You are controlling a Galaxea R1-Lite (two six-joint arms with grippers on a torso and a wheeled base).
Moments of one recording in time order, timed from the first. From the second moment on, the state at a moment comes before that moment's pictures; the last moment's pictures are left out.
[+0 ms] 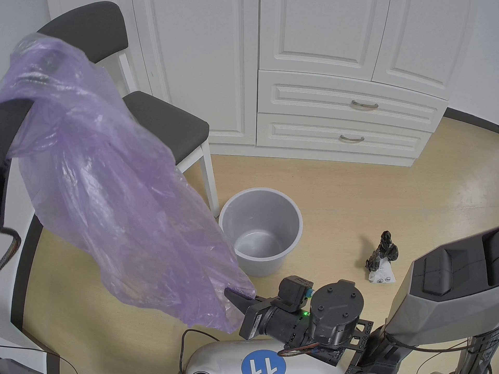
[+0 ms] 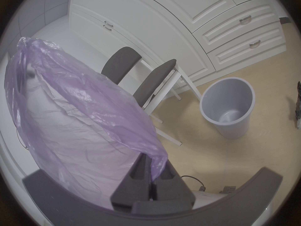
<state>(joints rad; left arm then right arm) -0.94 1.03 -0.57 -0.98 0.11 0.09 1.00 2.20 -0.54 -1.55 -0.13 0.61</state>
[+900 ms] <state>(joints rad) -0.91 1.11 -0.48 -0.97 0.11 0.08 0.76 1.85 -0.50 -1.55 -0.13 0.36</state>
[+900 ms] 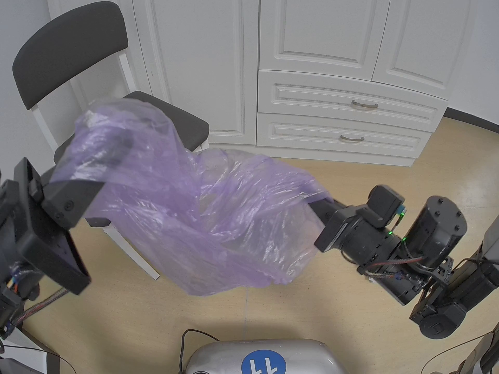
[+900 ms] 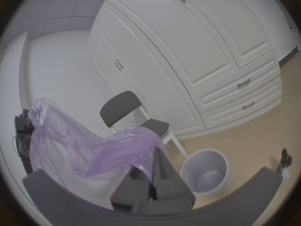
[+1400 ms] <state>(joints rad) -0.70 1.30 -0.46 -0.97 0.11 0.08 0.67 1.63 -0.52 -1.45 -0.14 0.23</state>
